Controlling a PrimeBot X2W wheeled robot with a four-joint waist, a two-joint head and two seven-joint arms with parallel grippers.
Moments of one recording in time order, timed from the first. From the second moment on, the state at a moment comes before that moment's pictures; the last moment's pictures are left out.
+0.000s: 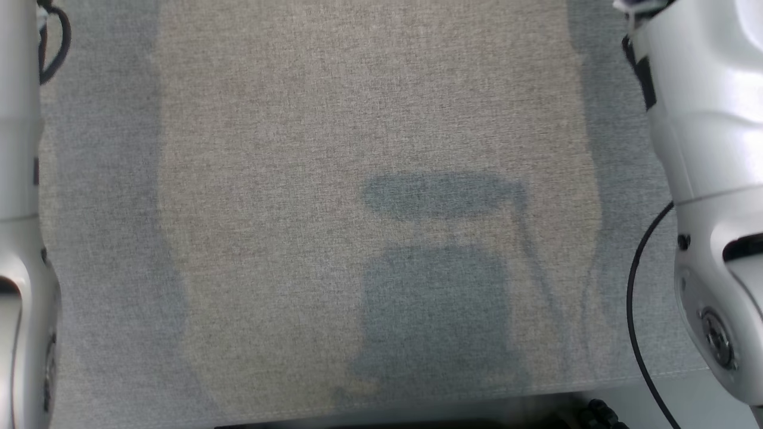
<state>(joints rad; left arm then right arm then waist) -1.45 0.23 -0.26 0.68 -0.42 -0.03 -0.26 -1.39 -0.06 0.09 0.82 0.35 0.13 -0.26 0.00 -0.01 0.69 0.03</state>
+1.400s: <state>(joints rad) 0.09 0.06 -0.03 -0.03 -0.55 -0.08 -0.26 0.01 -0.06 0.04 0.04 0.63 0.13 -0.26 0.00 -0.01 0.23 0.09</state>
